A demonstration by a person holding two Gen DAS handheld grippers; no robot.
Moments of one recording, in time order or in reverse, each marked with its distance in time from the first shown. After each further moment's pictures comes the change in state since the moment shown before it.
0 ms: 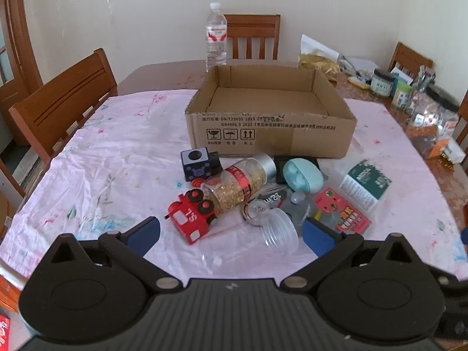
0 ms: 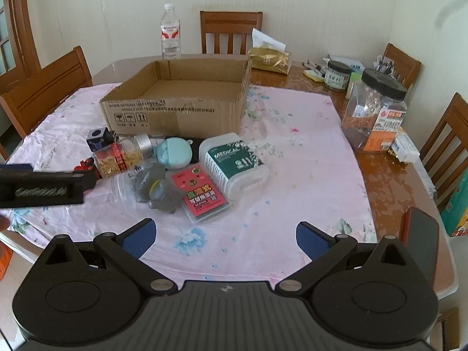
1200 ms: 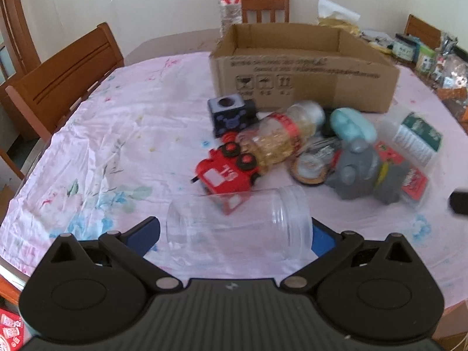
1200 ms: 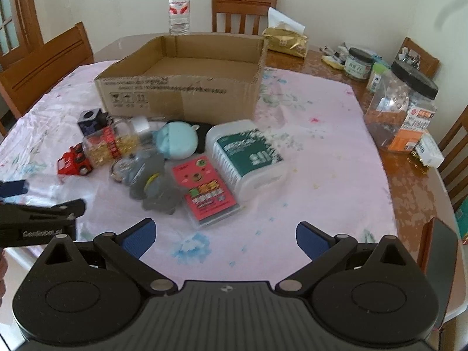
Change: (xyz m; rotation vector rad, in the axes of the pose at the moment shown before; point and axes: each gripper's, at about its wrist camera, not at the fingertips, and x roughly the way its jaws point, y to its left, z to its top) left arm 0.050 0.035 -0.034 0.030 0.087 0.055; right arm 0.046 0.006 0.020 -0.049 0.061 0.006
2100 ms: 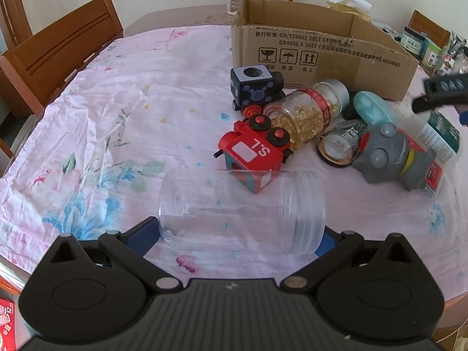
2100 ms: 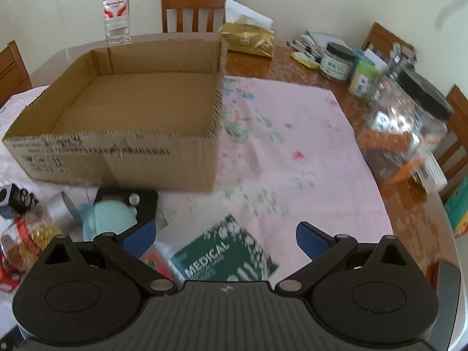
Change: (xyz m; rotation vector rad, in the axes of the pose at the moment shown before) left arm 0.020 0.029 -0.004 -0.037 0.081 -0.062; right arm 0.083 -0.019 0.072 0.128 0.053 -0.141
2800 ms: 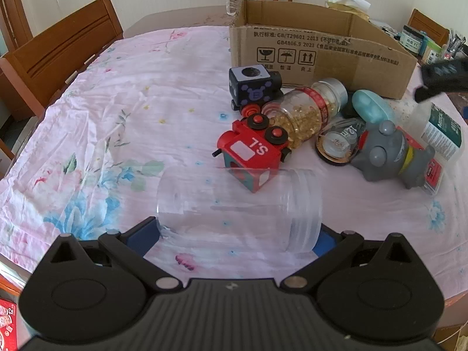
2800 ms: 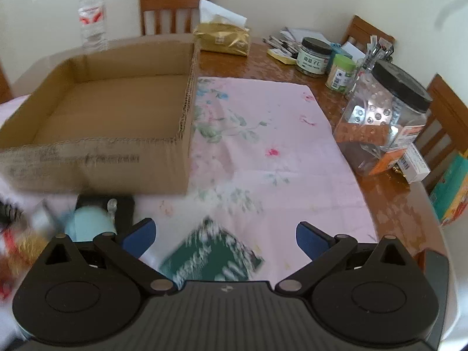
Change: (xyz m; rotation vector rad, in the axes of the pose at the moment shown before) left arm -0.002 -0.003 -0.001 0.005 0.000 0.007; right arm 0.013 0.003 0.023 0.073 0.016 -0.074
